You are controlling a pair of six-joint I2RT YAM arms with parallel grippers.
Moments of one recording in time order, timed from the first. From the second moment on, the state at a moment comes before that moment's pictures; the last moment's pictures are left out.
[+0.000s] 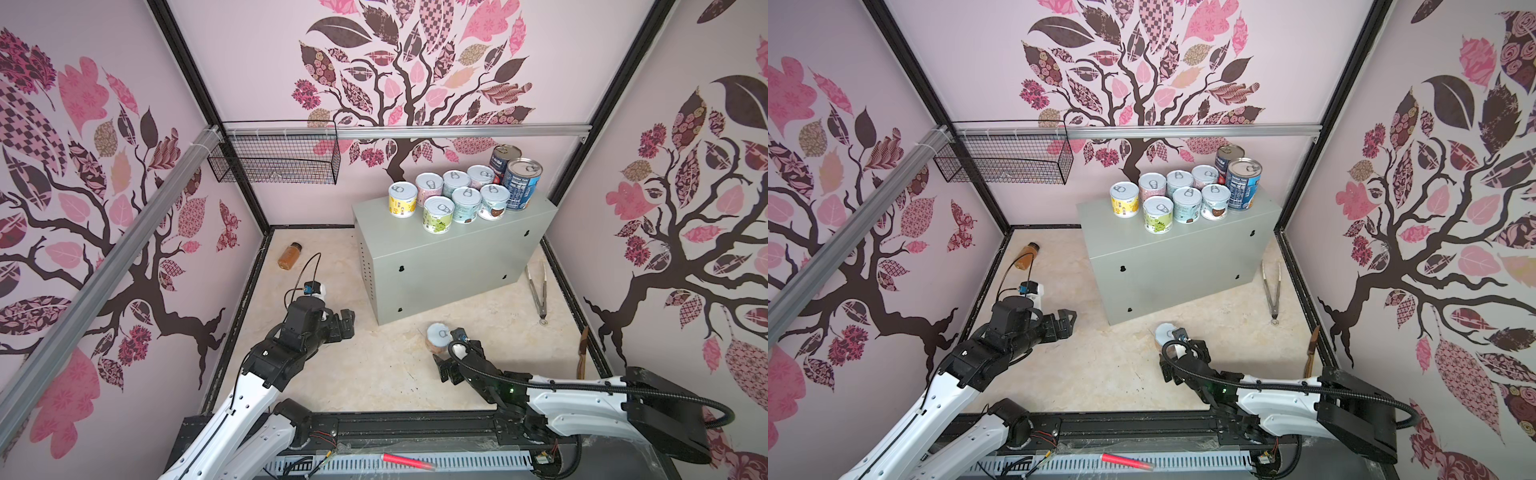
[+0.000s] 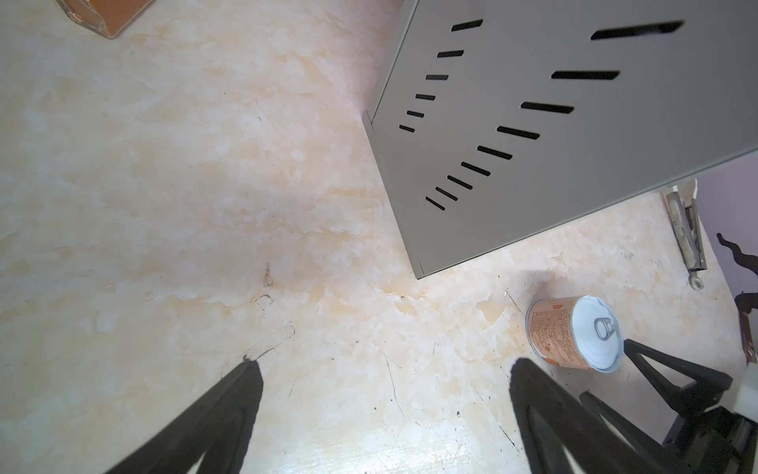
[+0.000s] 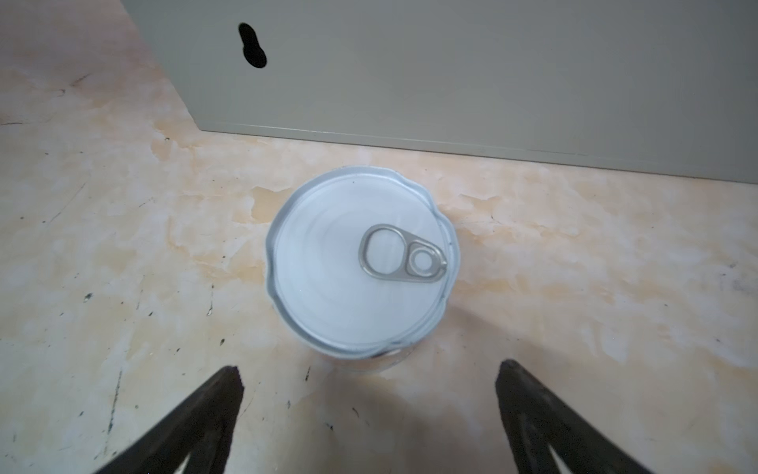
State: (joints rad) left arm -0.47 0.75 0.77 -0.73 -0.12 -0.49; right arm 1.12 1.07 0.13 0.36 0.54 0.38
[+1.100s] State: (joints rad) left arm -0.48 0.76 0.77 -0.73 -0.13 -0.49; right arm 0.99 1.88 0.14 1.42 0.51 0.30
